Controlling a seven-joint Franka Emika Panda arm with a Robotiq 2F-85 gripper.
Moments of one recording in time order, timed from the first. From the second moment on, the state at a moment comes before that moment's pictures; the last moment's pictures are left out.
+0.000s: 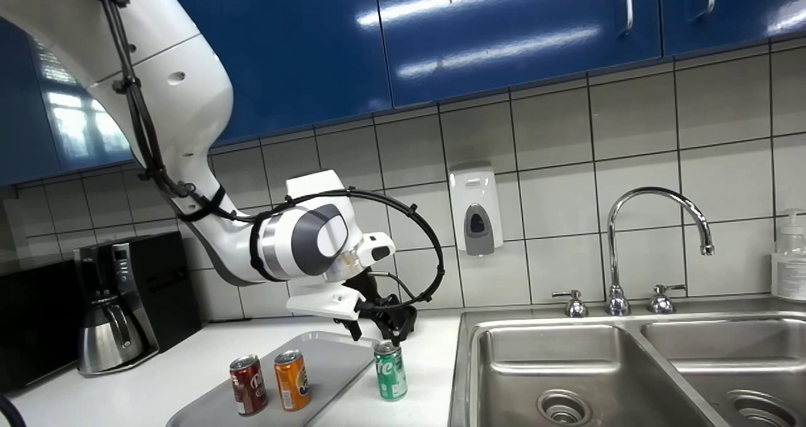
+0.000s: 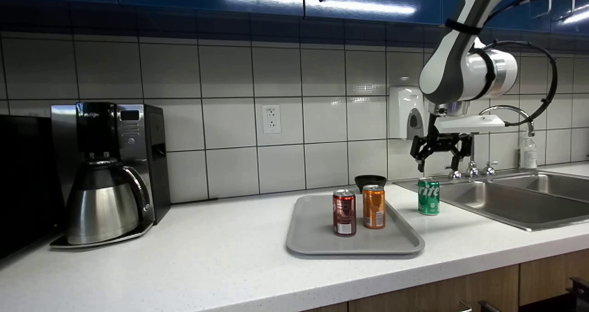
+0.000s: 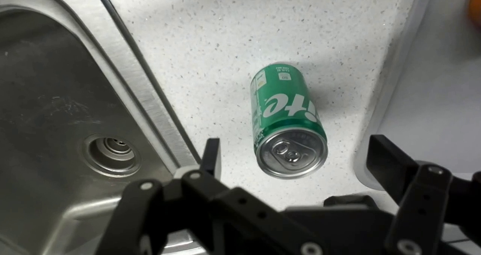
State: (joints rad) arm -0.10 -0.02 -0.12 -2.57 -0.10 2.85 0.10
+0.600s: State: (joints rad) arm -0.10 0.09 -0.12 -2.50 -0.08 2.86 0.07
